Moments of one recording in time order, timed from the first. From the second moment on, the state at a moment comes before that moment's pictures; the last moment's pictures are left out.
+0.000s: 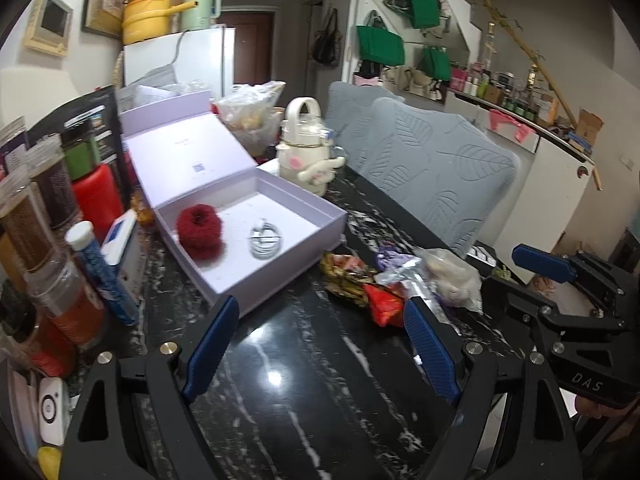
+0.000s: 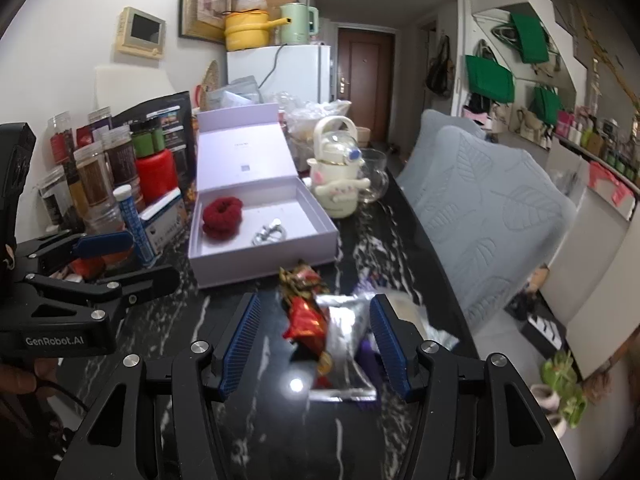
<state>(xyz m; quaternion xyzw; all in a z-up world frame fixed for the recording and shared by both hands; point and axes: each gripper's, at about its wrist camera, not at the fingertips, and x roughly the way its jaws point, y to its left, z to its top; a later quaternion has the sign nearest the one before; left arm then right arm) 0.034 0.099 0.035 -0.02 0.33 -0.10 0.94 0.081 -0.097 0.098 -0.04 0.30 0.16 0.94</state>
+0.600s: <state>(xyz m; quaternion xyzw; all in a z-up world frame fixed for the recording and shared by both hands) 0.065 0.038 0.000 -0.02 0.37 -0.15 0.92 0.097 -0.152 0.062 -0.02 0.34 0.12 0.93</state>
